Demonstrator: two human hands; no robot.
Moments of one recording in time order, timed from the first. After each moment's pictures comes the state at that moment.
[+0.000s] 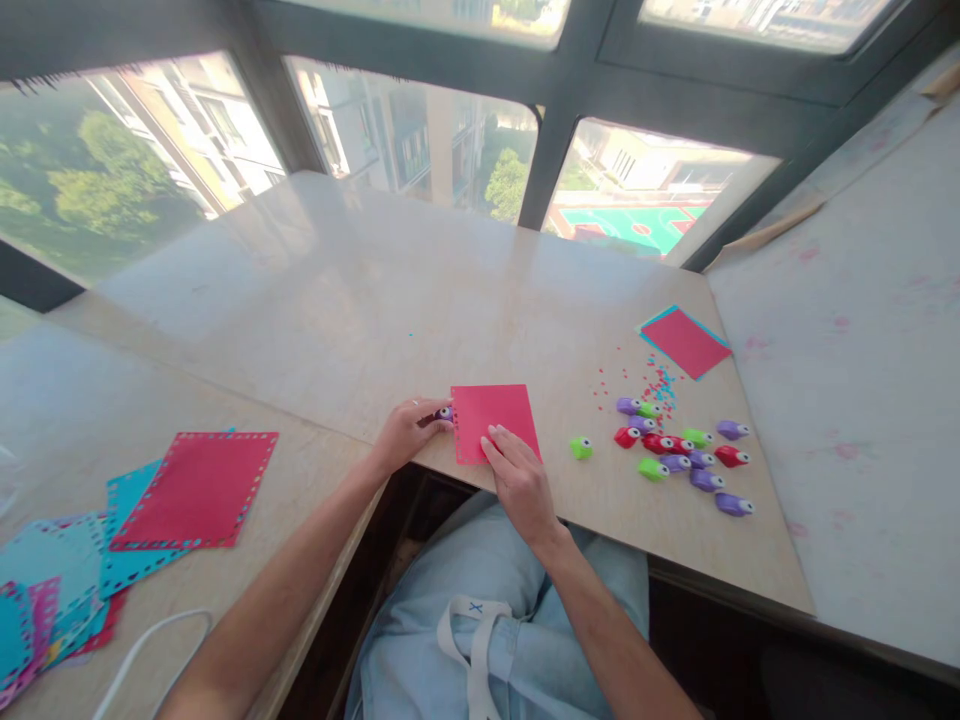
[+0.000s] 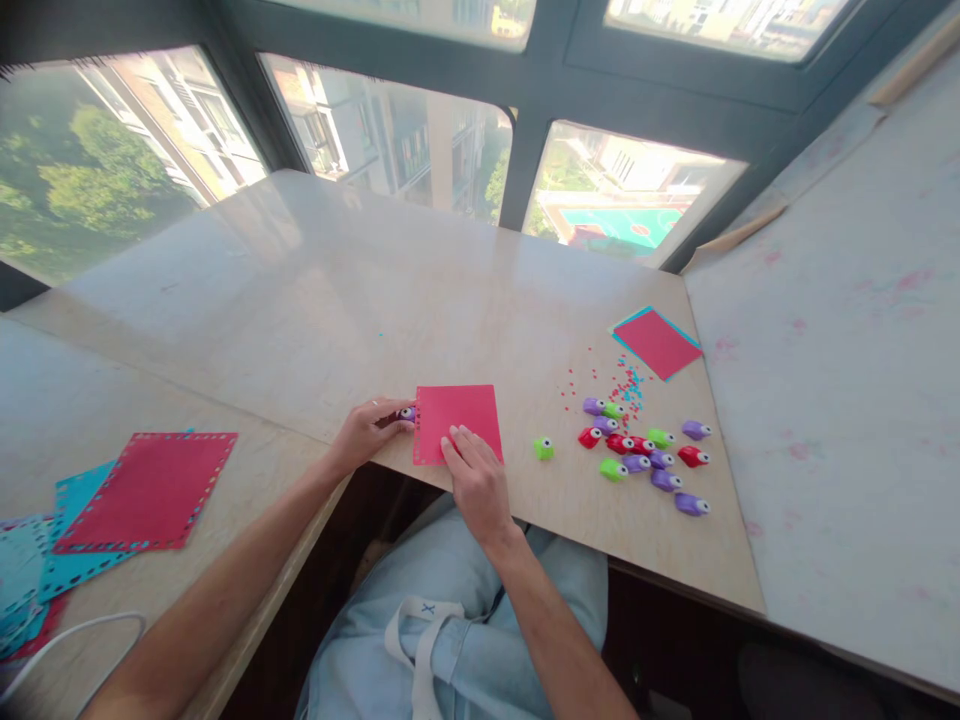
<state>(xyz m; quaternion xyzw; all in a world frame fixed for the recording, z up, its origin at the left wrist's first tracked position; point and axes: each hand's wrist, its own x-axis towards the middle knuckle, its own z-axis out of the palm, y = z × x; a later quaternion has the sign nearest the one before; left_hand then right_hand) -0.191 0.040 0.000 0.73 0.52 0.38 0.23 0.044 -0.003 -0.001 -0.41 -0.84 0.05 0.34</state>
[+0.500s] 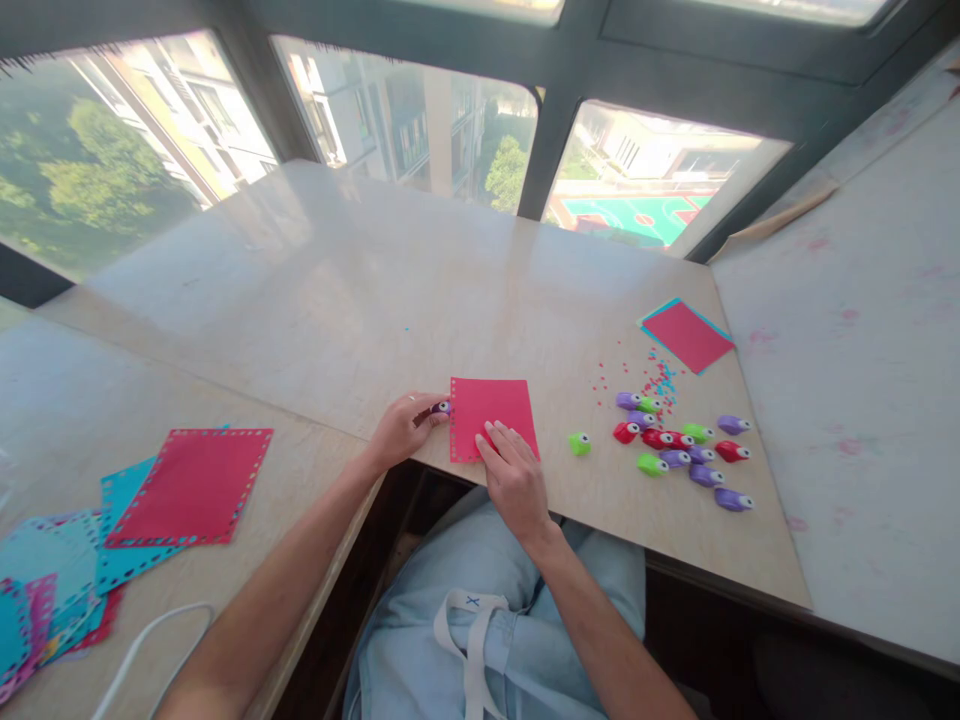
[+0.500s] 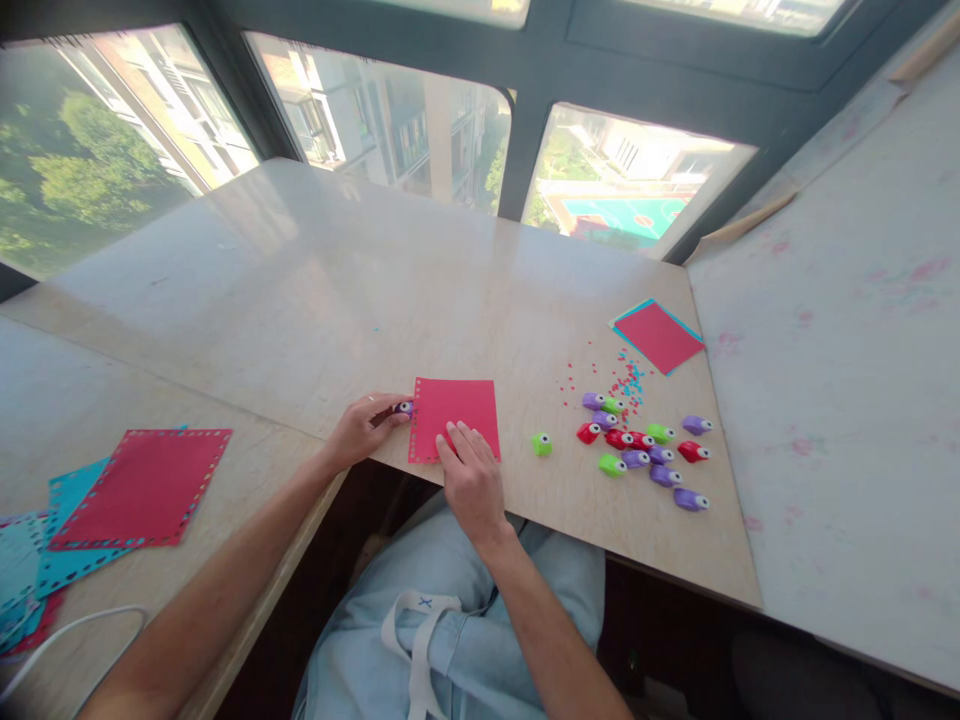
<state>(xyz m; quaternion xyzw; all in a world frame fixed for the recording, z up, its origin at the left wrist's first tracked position) -0.191 0.039 0.002 0.74 0.51 0.37 0.23 0.038 -0.007 -0.006 -0.45 -0.84 0.04 0.29</state>
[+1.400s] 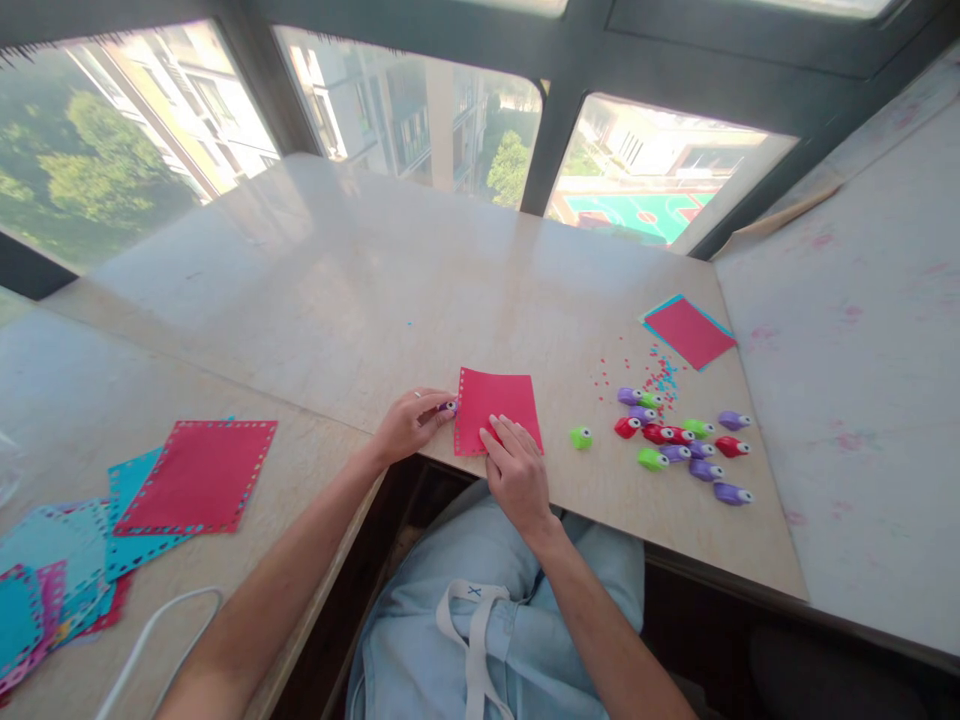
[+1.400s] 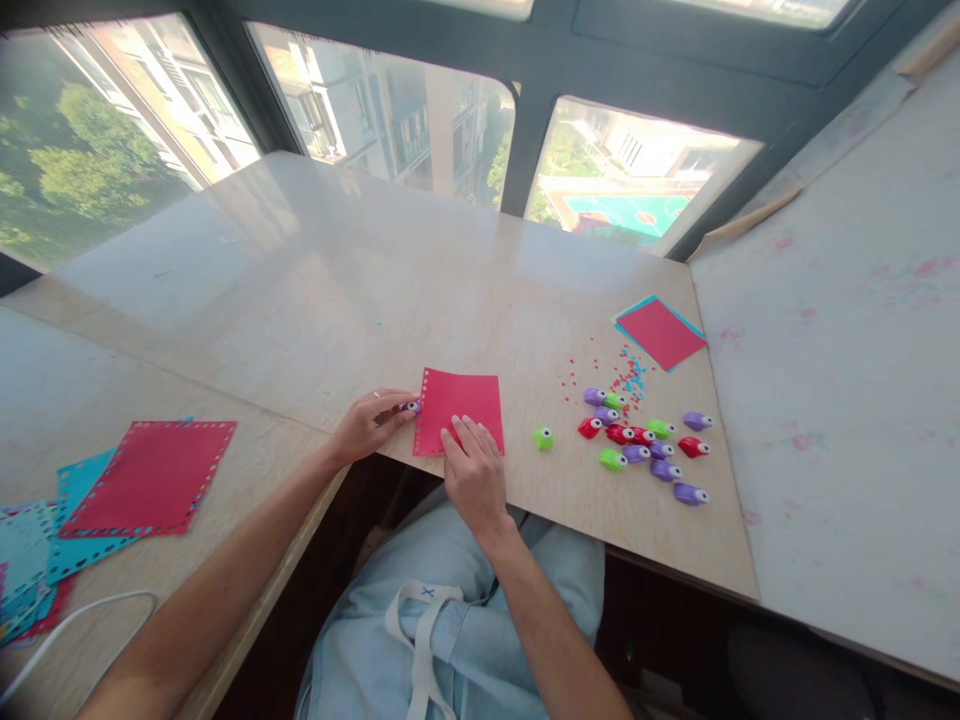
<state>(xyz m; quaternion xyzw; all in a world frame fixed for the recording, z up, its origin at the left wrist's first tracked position) -0.187 0.035 0.005 0.75 0.48 0.38 0.24 0.037 -0.010 -0.005 -0.47 -0.82 0.06 0.31</state>
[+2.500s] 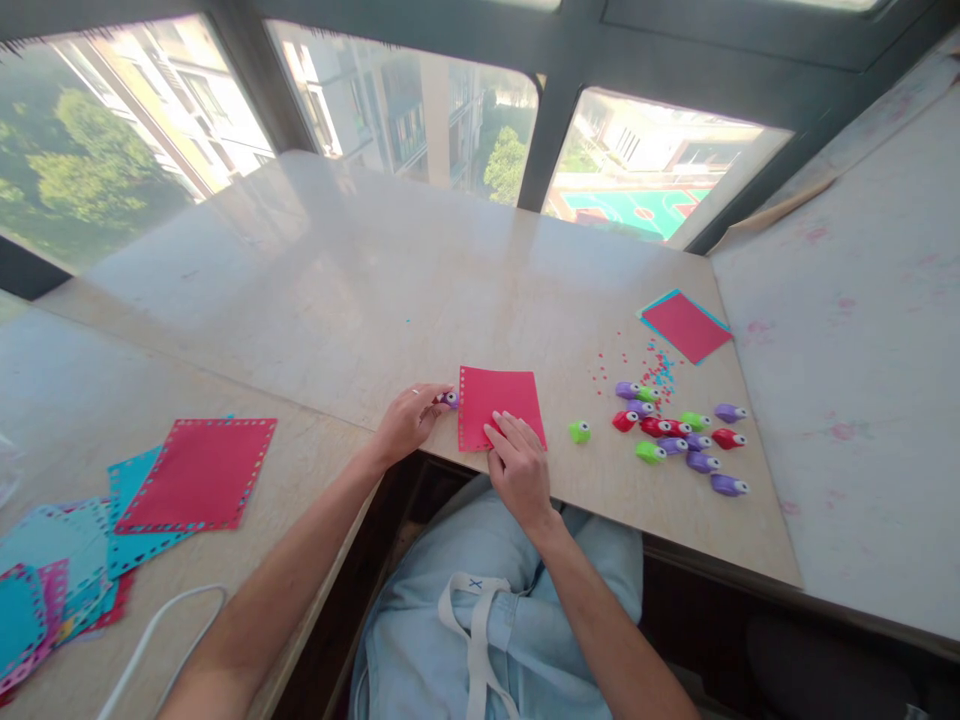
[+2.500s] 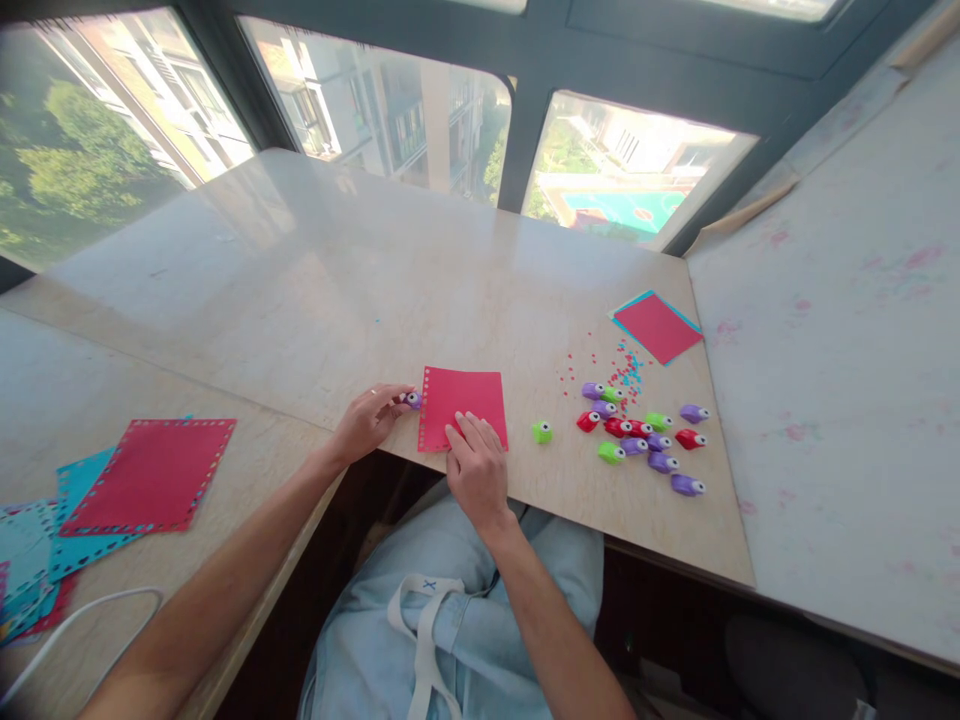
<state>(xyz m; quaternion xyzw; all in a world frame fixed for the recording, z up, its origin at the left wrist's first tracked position) -0.187 0.033 -0.002 0.76 0.50 0.38 0.18 0.039 -0.011 -0.008 -0.49 -0.80 0.08 0.34</state>
